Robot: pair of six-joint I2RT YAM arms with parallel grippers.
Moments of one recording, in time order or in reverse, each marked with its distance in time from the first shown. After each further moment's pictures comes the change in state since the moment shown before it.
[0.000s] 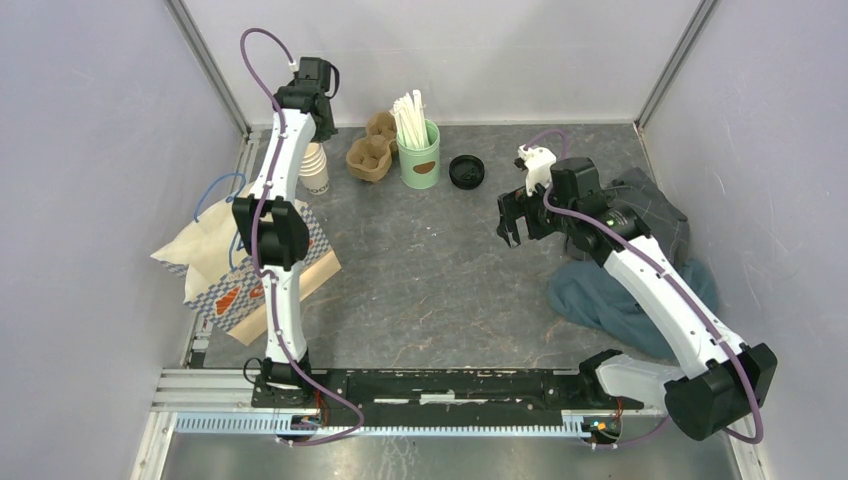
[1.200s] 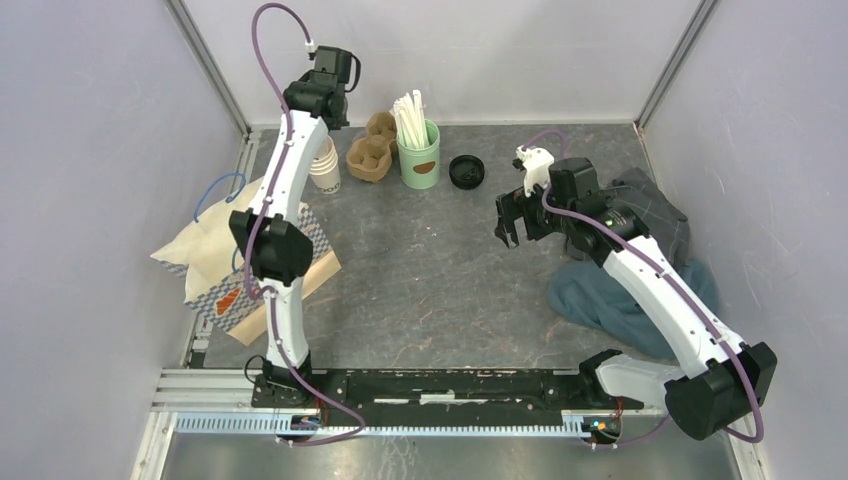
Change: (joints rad) left arm -0.134 -0.143 -0.040 0.001 -0.167 0.069; right arm 0.011 0.006 0.001 0.003 -0.011 0.003
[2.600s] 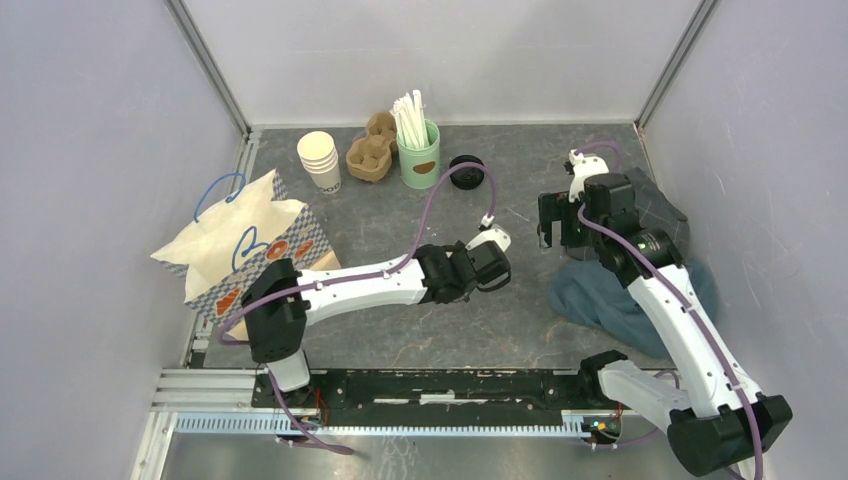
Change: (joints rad) left arm -0.940 -0.405 -0.983 0.332 -0.028 -0.164; right arm -0.118 -0.179 -0.060 -0.093 0.265 0.109
